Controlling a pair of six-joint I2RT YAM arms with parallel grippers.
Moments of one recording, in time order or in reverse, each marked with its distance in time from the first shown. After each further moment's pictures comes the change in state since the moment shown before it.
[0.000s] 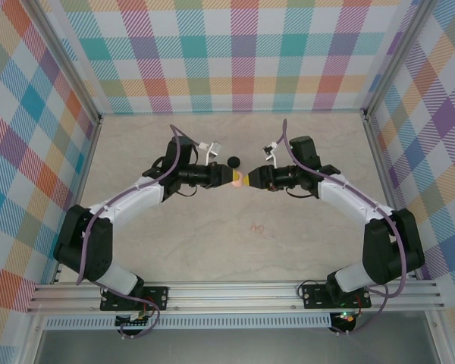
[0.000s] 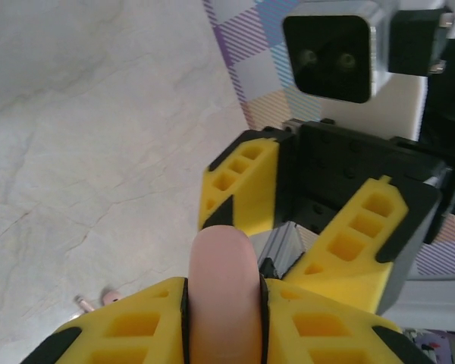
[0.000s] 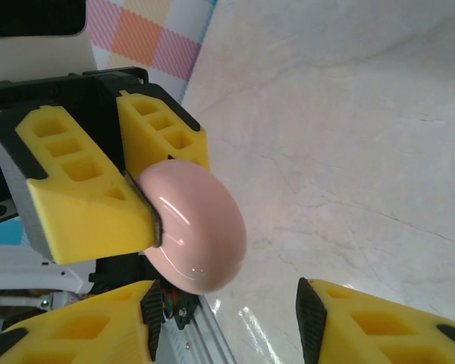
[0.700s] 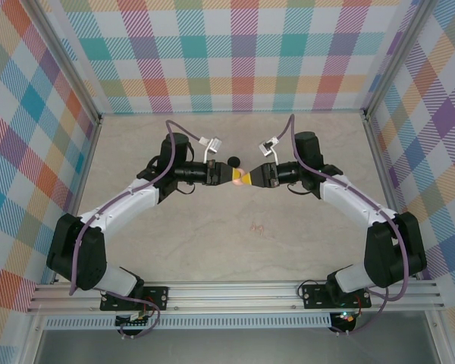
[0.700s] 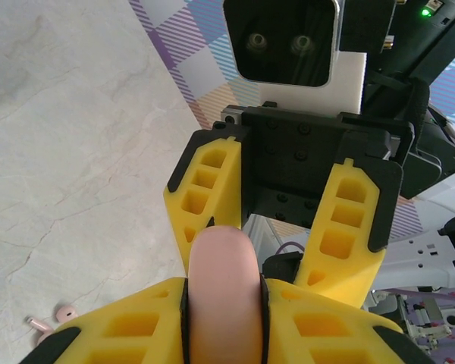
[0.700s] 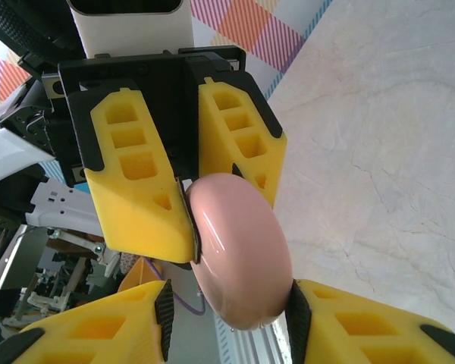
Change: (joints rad) left arm -0.016 -0.060 0.011 0.039 0.089 0.023; right arm 0.000 -0.024 0.001 0.134 -0.234 0.012
